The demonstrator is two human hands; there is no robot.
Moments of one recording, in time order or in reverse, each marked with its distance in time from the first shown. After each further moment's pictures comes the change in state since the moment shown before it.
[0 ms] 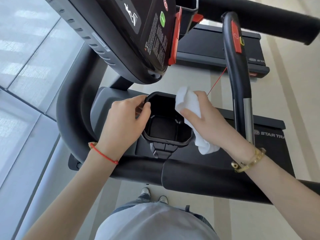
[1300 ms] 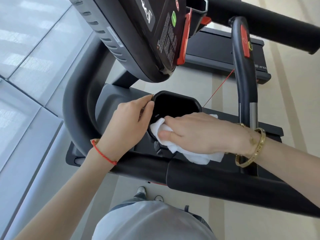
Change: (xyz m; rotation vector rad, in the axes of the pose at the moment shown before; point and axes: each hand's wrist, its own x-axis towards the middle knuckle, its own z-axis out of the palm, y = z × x) left_hand -0.009 -0.003 -0.007 -0.071 -0.113 -0.086; right_hand -0.008 -0.069 0.001 -0.682 -0.551 -0.339
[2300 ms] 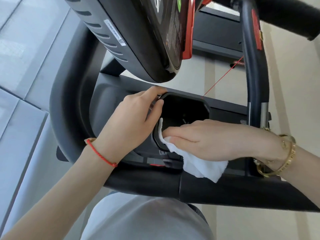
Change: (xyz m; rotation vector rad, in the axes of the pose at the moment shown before) left_hand 0.032 -0.010 -0.008 -0.060 -0.159 0.126; right_hand 0.015 0.000 -0.015 0.237 -0.301 0.031
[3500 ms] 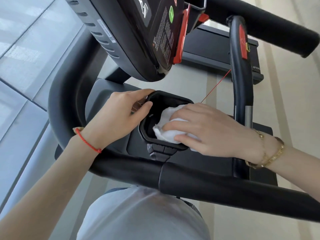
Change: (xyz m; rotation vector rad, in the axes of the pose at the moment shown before) left_hand -0.007 0.003 -0.001 0.096 0.044 0.043; right_hand -0.015 0.060 0.022 -0.543 0.533 -0.274
